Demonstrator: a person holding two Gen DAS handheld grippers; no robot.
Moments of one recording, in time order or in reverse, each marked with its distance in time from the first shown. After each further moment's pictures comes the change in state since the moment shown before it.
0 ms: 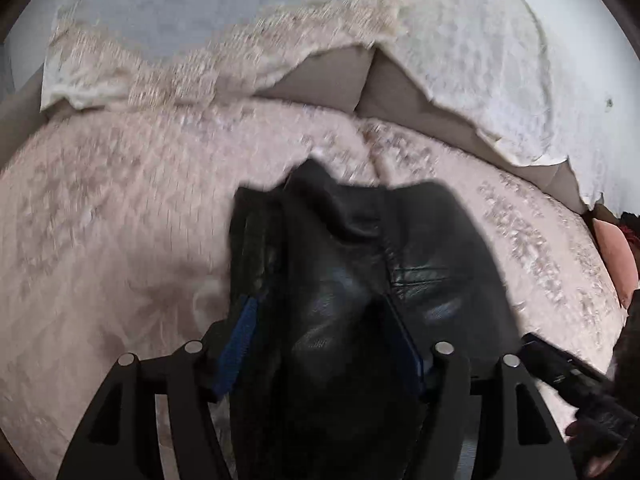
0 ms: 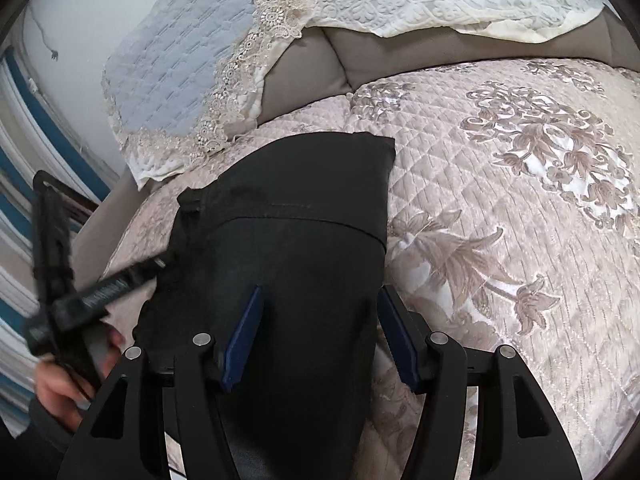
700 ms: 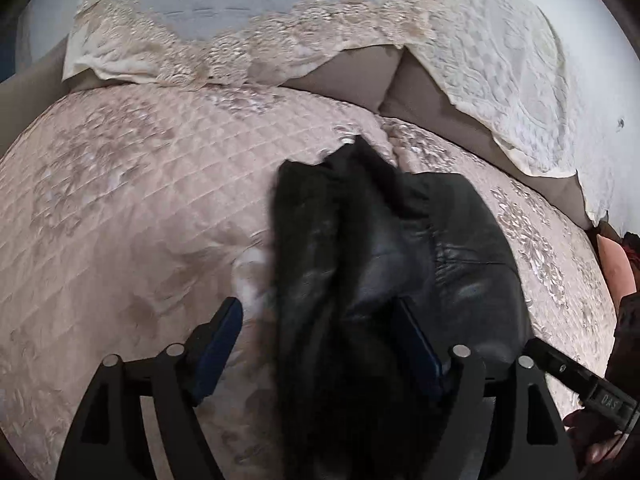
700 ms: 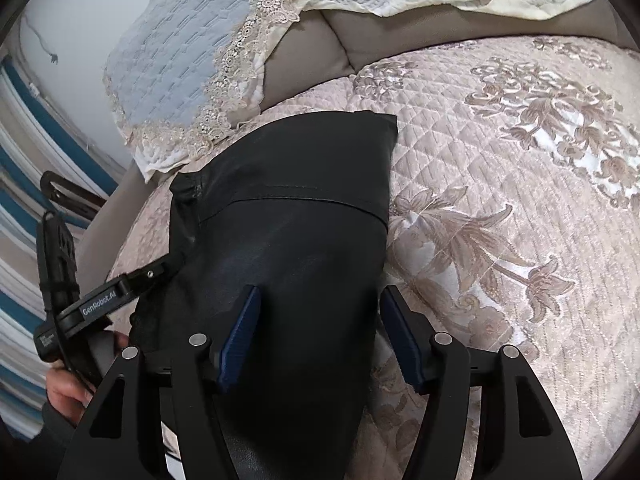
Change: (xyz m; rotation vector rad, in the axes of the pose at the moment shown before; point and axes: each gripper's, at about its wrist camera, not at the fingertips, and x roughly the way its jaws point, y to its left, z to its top) left arm -0.014 0.028 -0.014 -0.072 0.012 0.017; right arm 0.007 -0.010 -0.005 0.040 0.051 0.062
